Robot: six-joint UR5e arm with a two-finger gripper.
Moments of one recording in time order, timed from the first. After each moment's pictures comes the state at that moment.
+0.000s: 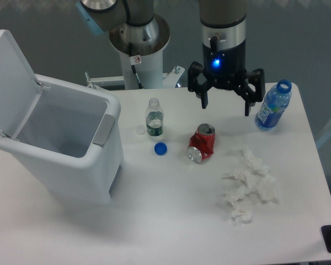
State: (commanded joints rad) arm 2.60 -1.67 -1.46 -1.21 1.55 0.99
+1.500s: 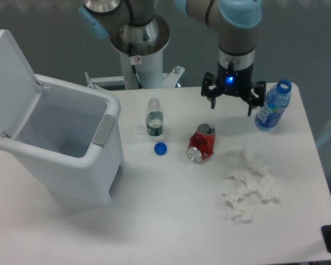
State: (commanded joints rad) arm 2.72 -1.69 -1.77 -1.13 1.58 1.23
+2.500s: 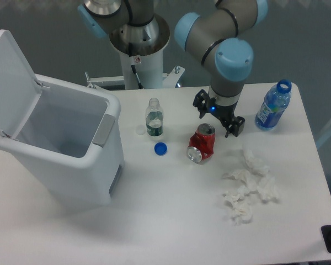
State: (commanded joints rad) arm 2.66 -1.82 -1.83 -1.14 1.64 1.46
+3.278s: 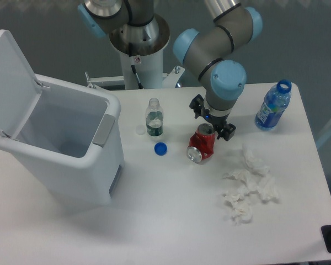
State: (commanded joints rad) arm 2.70 -1.85 -1.86 -1.14 1.65 1.45
